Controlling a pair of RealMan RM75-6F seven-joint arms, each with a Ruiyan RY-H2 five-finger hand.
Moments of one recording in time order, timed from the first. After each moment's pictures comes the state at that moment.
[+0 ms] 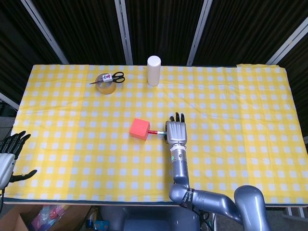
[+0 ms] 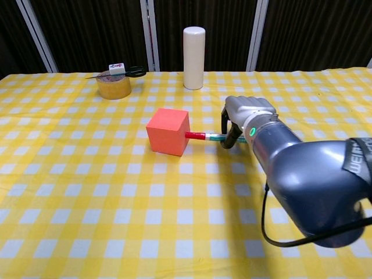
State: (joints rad) left arm -0.11 -1.02 0.00 -1.68 1.51 1.42 -0.06; right arm 0.95 -2.05 0.46 -1.18 -0.56 1.21 -0.87
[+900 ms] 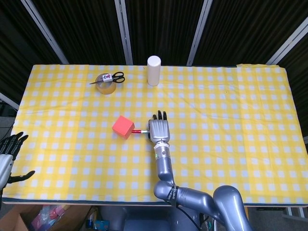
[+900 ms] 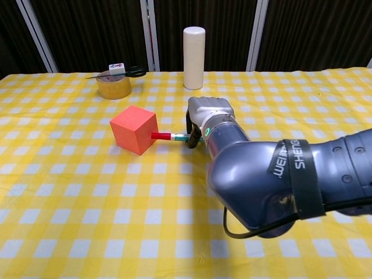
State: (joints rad) left arm -0.10 -1.01 0.00 -1.68 1.50 1.42 -0.05; right arm 1.09 -2.19 0.53 -0.96 -0.58 1.11 -0.84
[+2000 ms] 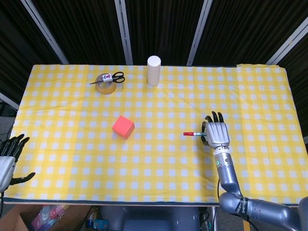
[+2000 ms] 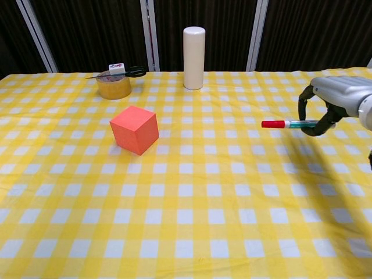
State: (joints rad) left arm -0.09 -1.04 0.00 -1.69 1.49 1.42 0.04; right arm 0.65 -1.54 0.24 -1.56 -0.78 1.17 -0.67
